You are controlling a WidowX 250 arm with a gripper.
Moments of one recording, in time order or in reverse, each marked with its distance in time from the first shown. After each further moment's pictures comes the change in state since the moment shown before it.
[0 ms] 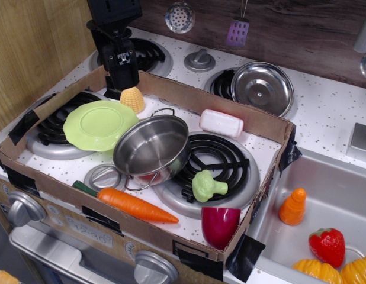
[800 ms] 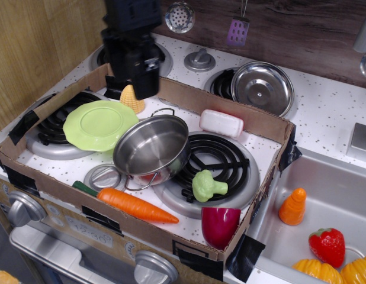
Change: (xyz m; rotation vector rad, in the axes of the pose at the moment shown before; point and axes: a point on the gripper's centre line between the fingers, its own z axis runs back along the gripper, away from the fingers) arm 0.015 -0.035 0.003 -0.021 0.081 0.182
